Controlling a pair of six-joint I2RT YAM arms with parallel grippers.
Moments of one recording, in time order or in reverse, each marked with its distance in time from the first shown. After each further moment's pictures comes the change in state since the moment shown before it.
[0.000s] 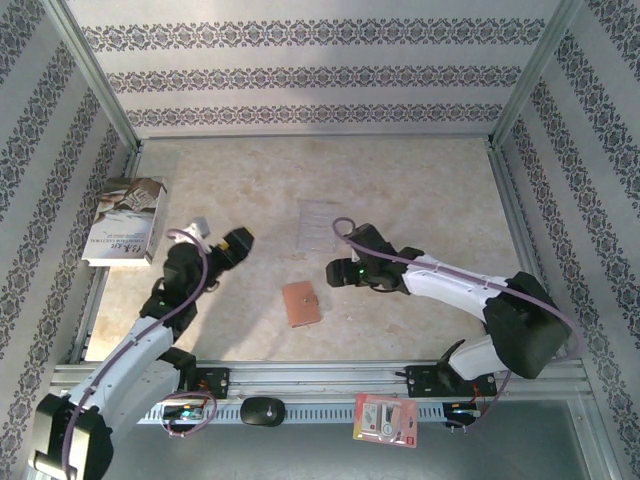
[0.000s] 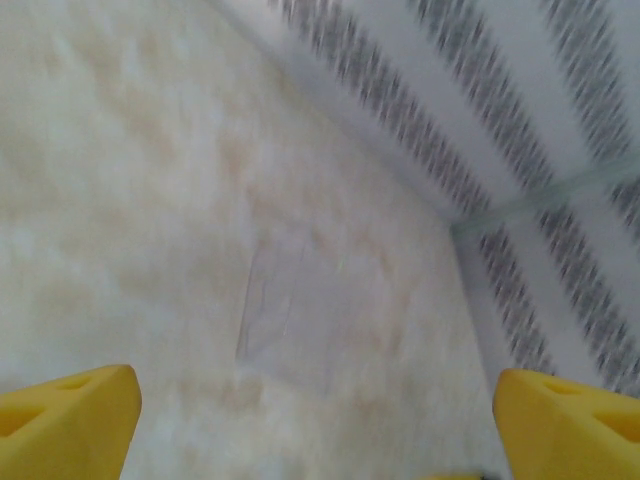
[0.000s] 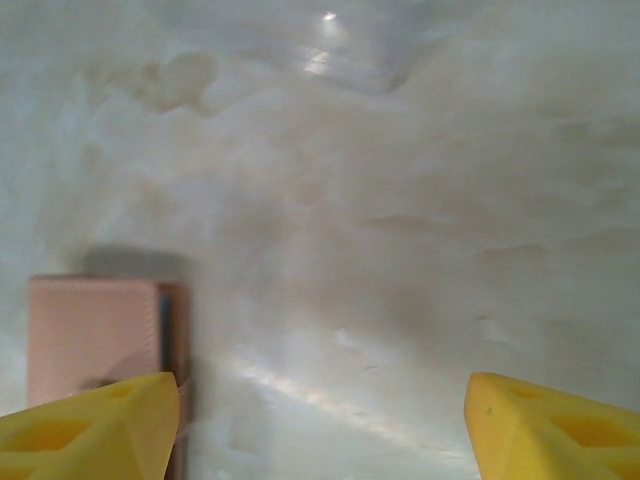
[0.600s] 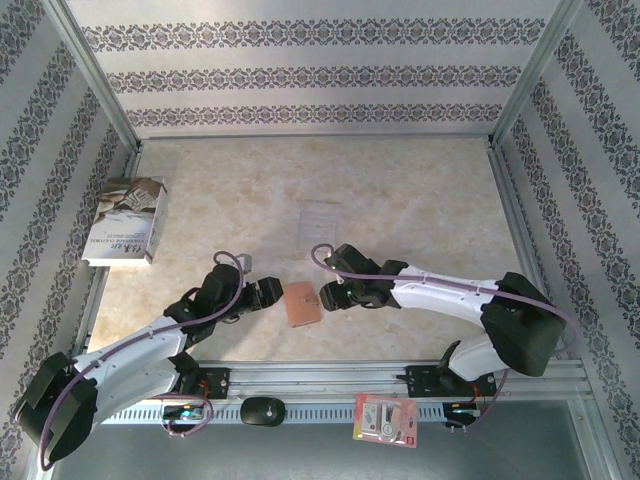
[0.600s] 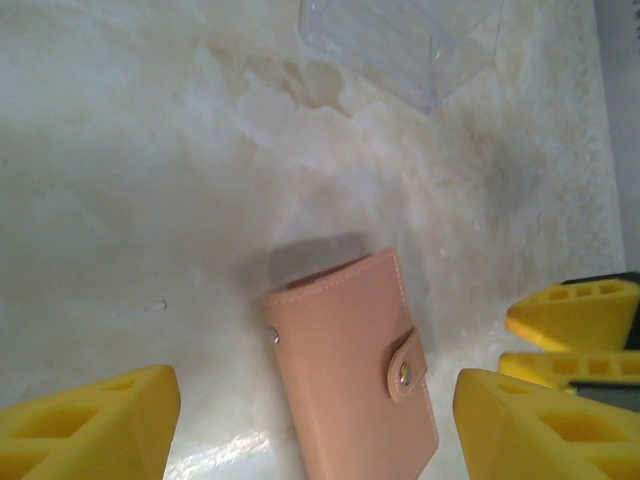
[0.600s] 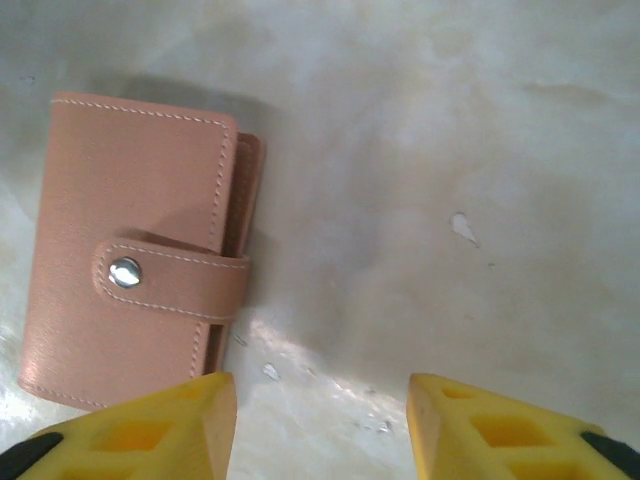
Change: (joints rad) left arm -0.285 0.123 -0.067 -0.138 0.005 0.019; right arm 0.143 -0.005 -0.011 -0.077 0.038 -0.038
